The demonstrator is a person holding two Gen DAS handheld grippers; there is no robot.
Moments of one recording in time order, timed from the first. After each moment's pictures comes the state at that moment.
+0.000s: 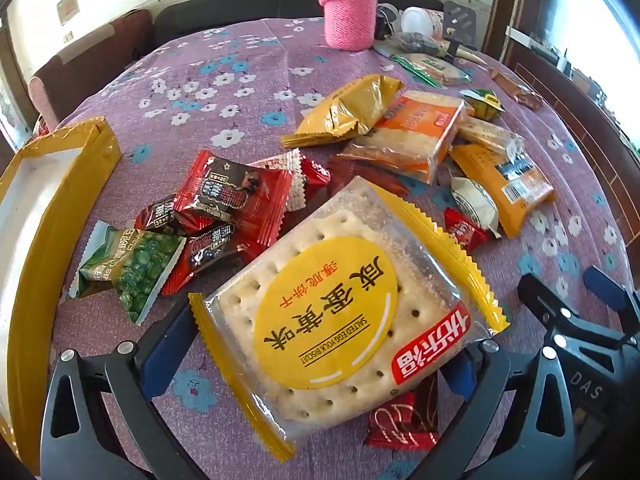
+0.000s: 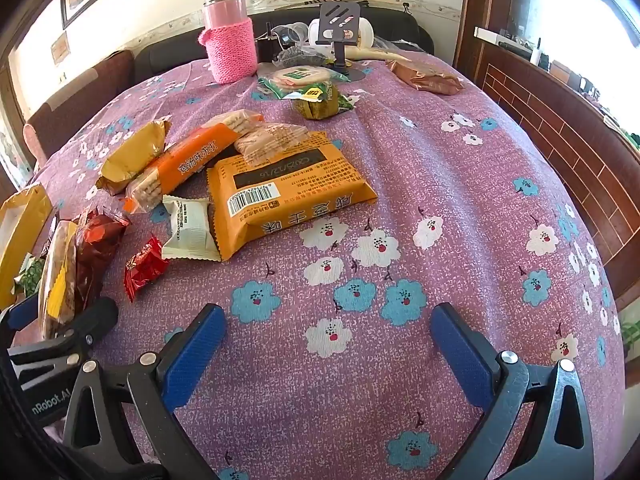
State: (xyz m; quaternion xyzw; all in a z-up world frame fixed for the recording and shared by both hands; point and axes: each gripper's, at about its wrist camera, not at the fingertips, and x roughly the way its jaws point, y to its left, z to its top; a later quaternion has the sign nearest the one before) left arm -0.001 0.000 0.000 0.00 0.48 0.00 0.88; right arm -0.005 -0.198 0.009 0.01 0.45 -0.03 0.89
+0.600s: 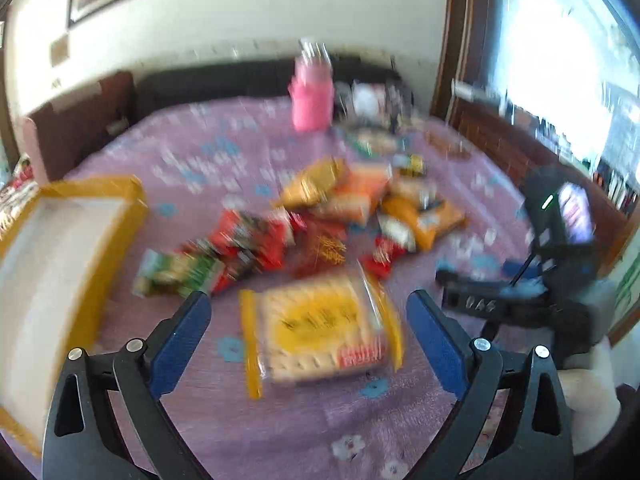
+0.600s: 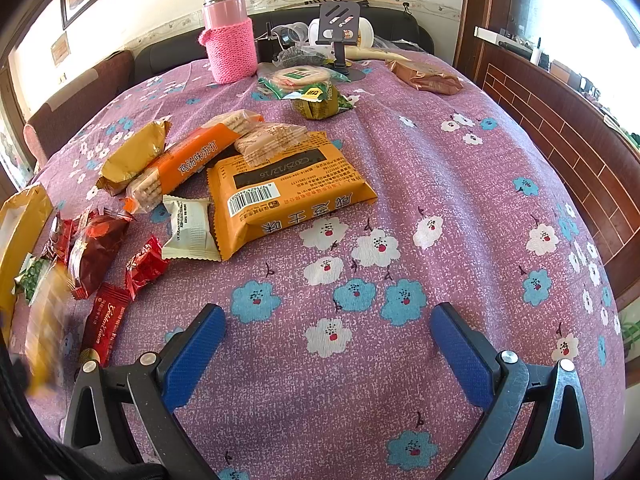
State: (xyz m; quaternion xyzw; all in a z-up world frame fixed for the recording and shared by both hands) left arm -0.087 0.016 0.066 0.01 0.34 -0.06 0.94; right arm -0.004 -0.198 0.009 0.01 0.45 -0.03 0.89
